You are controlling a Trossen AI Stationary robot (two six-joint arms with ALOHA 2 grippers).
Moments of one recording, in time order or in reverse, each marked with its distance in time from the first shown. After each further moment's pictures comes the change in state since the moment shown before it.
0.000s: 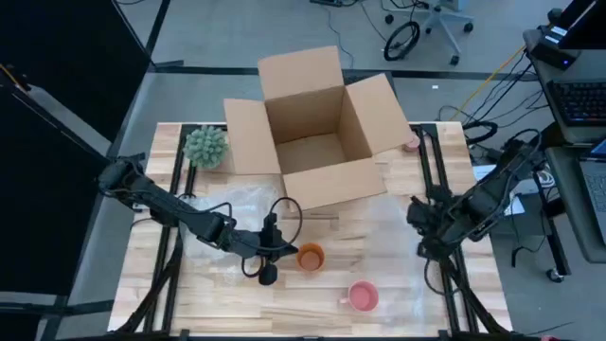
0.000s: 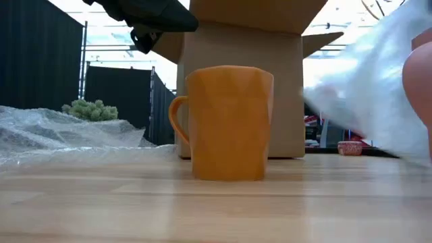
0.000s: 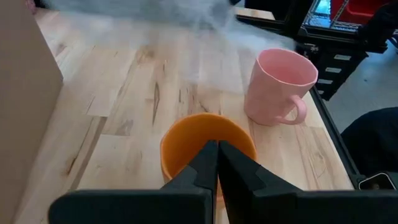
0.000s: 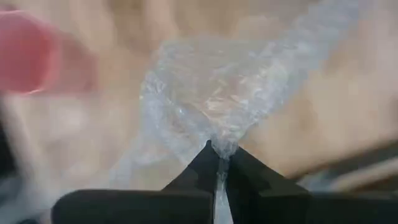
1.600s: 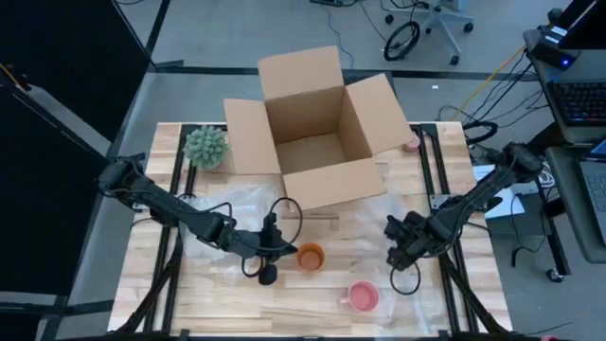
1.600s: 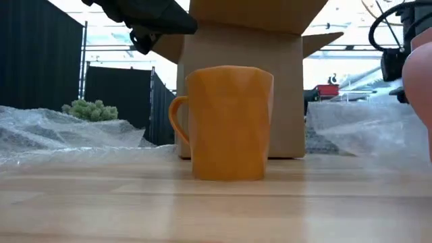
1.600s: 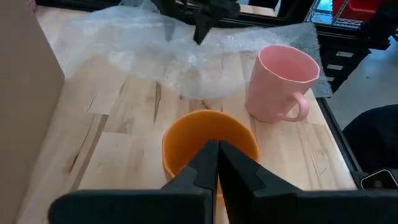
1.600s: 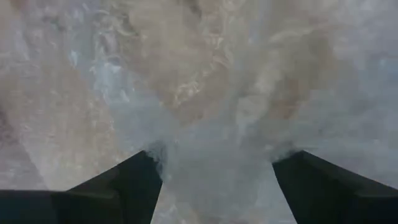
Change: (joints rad) left arm 0.000 0.000 0.000 -0.011 0.001 0.000; right arm -0.067 0.045 -0.670 0.853 -0.223 0.235
